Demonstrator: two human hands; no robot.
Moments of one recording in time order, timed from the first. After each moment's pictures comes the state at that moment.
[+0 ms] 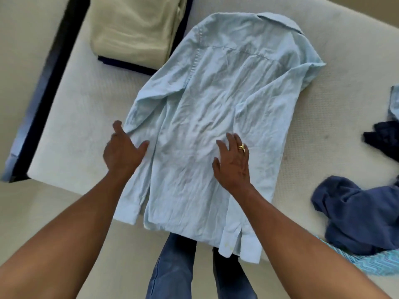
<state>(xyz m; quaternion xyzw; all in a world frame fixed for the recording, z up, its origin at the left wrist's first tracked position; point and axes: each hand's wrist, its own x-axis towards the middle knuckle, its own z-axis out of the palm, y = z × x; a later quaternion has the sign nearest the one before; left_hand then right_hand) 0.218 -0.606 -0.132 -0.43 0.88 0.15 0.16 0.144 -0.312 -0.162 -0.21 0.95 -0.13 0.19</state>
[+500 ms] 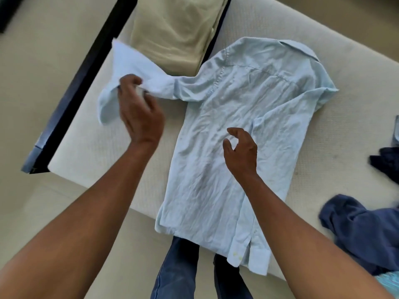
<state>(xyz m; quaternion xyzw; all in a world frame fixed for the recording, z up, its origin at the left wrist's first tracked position) 0.152 -0.625 -0.050 -0.34 0.83 0.28 -0.33 0.112 -0.380 -0.122 -0.06 0.90 -0.40 0.16</state>
